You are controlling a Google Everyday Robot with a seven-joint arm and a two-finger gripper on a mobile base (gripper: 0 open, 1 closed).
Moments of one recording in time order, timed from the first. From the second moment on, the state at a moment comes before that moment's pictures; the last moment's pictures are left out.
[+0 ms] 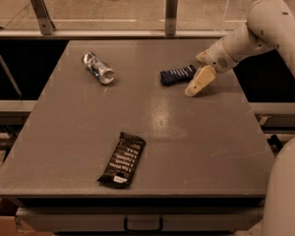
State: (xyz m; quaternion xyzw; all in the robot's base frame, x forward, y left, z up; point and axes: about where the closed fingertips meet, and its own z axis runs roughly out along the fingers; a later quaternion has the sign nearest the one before) arm 0.698 -0.155 0.812 -0.54 0.77 0.18 0.30
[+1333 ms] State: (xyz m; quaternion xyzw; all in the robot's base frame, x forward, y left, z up) arm 0.637 -0.107 0.864 -0.60 0.70 0.24 0.32
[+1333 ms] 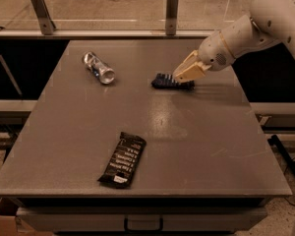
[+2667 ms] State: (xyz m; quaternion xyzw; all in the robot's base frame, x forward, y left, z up) arm 0.641 -0.085 0.867 -0.62 0.67 0.25 0.32
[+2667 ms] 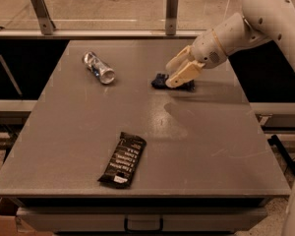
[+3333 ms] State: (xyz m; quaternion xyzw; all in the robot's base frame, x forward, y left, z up) arm 0.645 -0.087 0.858 -0.63 0.66 0.25 0.33
